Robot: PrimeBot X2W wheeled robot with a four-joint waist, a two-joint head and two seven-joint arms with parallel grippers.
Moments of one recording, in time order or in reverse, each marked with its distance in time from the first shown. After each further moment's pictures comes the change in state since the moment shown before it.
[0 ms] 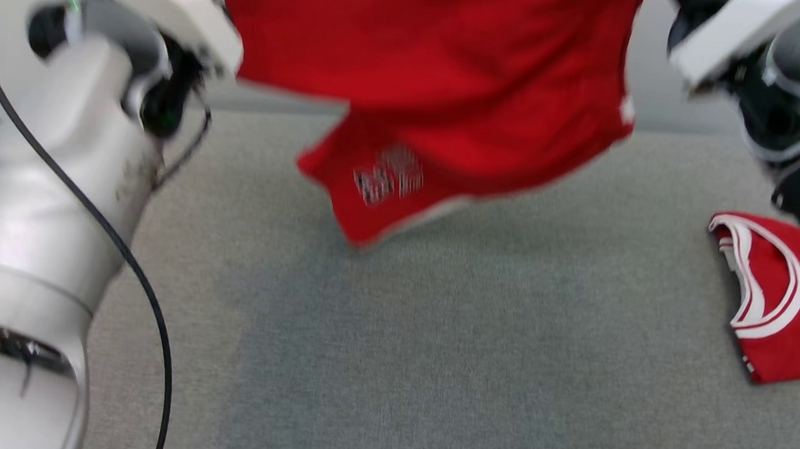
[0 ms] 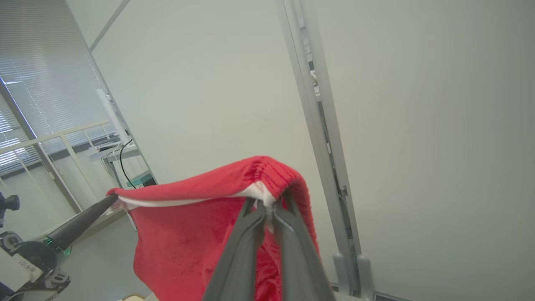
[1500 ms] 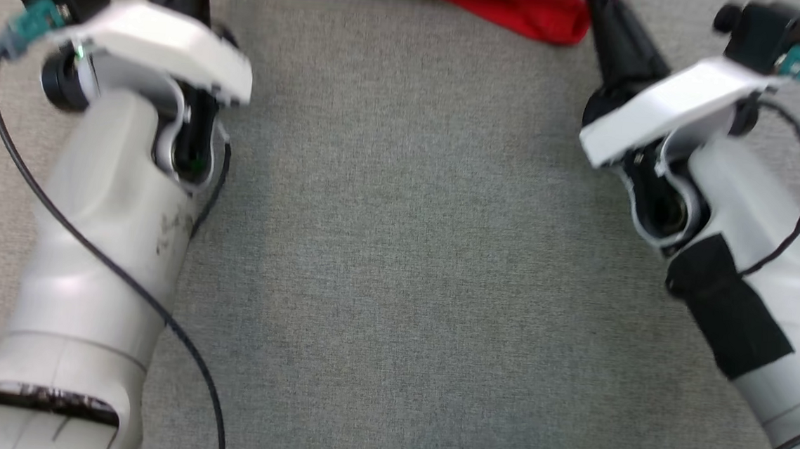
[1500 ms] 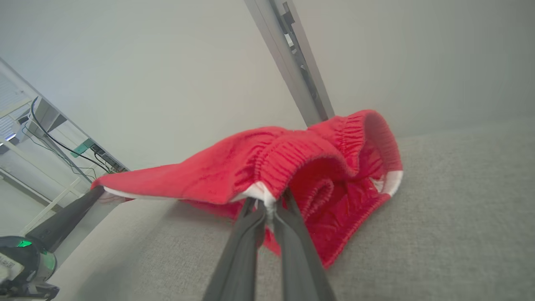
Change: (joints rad) left arm 0.120 -0.110 0.401 -0.112 0.321 0.044 -0.182; right arm 0.163 0.199 -0.191 0.023 -0.342 0.000 -0.306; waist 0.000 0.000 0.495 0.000
